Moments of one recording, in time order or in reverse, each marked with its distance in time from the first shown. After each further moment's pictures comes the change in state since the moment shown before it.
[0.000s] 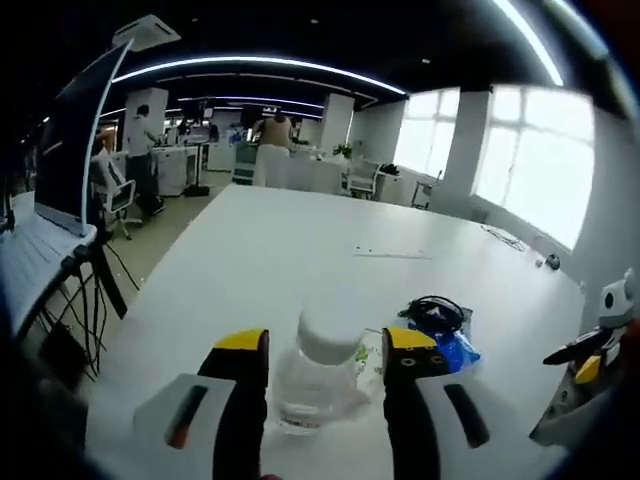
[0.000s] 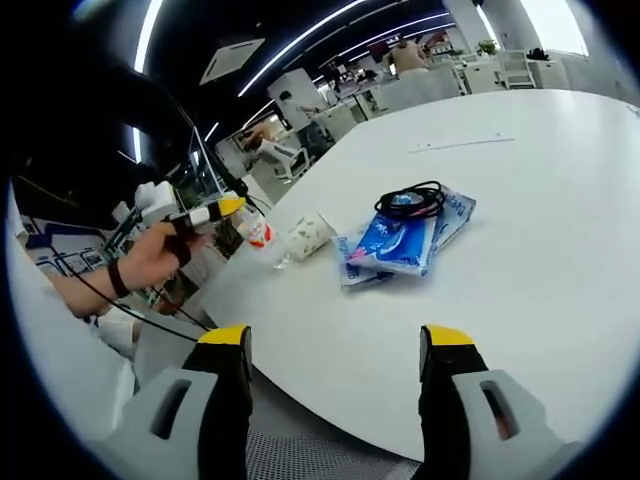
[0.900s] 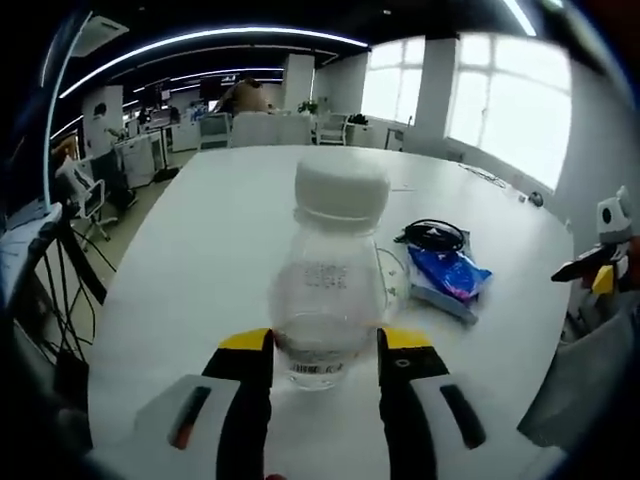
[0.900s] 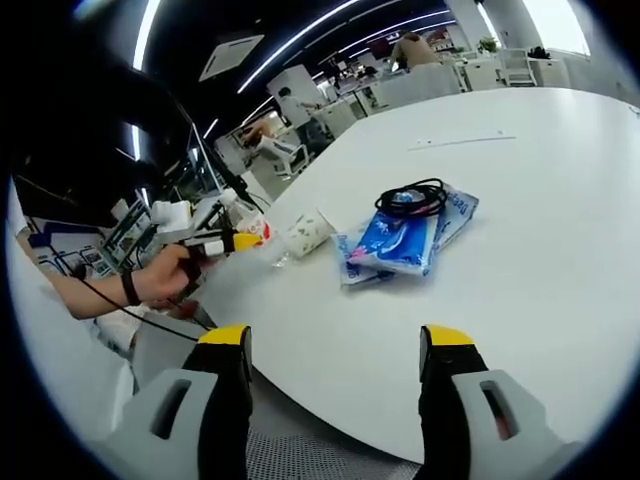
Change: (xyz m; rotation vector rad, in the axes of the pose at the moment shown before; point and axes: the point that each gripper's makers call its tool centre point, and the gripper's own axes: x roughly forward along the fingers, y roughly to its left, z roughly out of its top) left arm 0.015 0.011 -0.077 0.124 0.214 -0.106; right arm 0.006 -0.001 0.001 -0.002 0.016 -0.001
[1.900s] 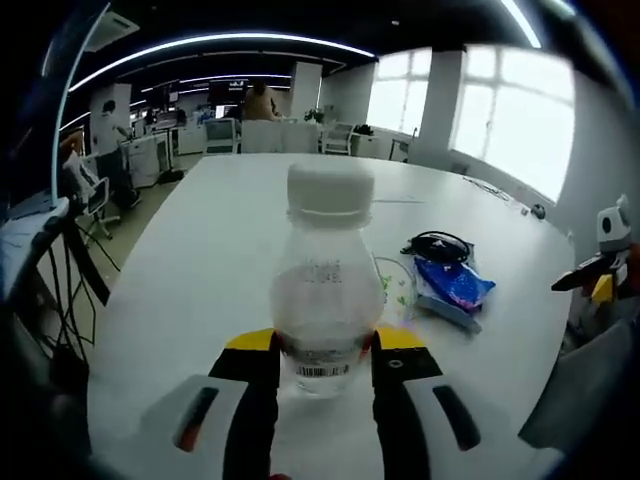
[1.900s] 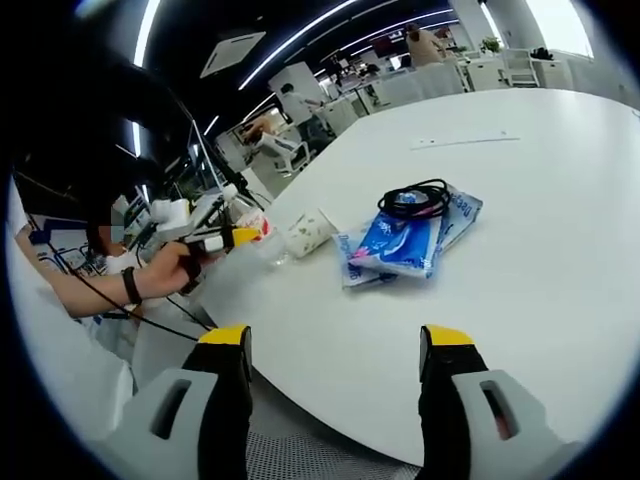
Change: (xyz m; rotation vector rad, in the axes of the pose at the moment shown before) left arm -0.003 0.008 0.003 -0.013 -0.038 0.014; right arm 0.002 0.002 0.001 -0.011 0.013 0.000
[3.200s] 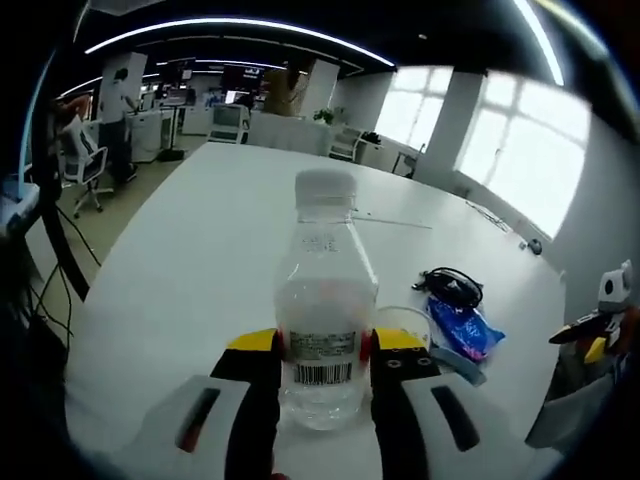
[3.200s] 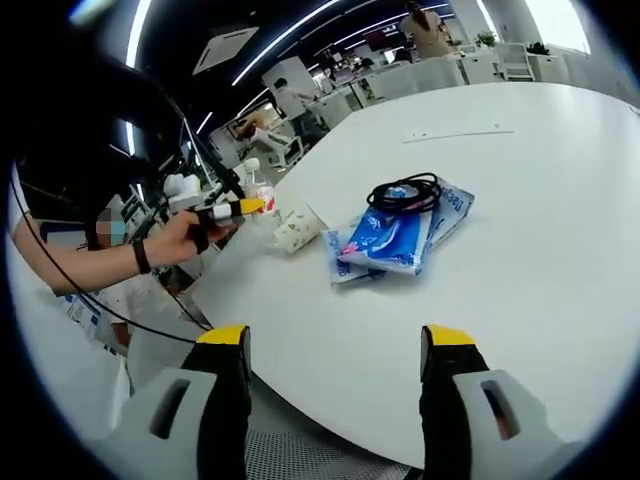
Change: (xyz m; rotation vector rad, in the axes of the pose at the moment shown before) left arm 0.045 0.018 0.033 -0.135 -0.005 -0.052; right arm 0.002 -0.013 0.001 0.013 0.029 -0.019
